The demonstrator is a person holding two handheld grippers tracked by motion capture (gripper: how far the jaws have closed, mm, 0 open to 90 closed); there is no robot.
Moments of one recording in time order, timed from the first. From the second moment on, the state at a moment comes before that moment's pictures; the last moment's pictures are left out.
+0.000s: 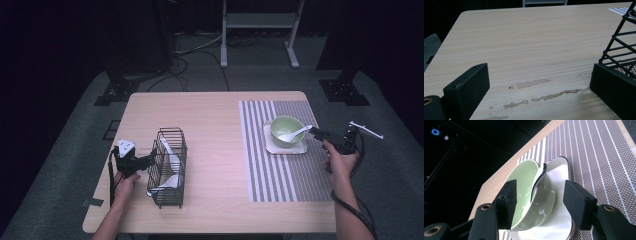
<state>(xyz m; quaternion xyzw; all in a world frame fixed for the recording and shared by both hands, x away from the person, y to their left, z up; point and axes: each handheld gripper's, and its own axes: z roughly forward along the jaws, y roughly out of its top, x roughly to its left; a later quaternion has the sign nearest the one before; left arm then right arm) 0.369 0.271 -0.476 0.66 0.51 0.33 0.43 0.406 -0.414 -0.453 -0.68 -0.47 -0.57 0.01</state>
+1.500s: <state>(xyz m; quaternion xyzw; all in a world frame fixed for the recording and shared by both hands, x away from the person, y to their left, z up) 0.369 0.271 -0.476 0.67 0.51 0.33 0.43 0.376 -0.390 -0.457 -0.63 -0.55 -0.55 0.02</state>
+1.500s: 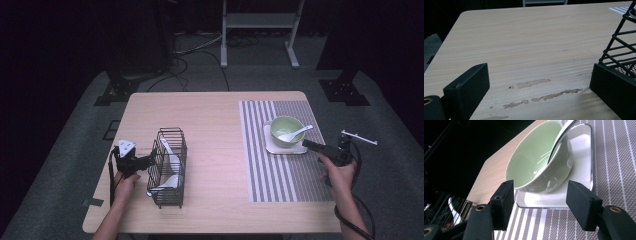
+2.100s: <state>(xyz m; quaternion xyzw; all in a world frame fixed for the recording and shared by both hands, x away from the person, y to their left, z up) 0.369 0.271 -0.476 0.66 0.51 0.33 0.43 0.359 -0.371 -0.453 -0.61 -0.59 -0.53 0.02</state>
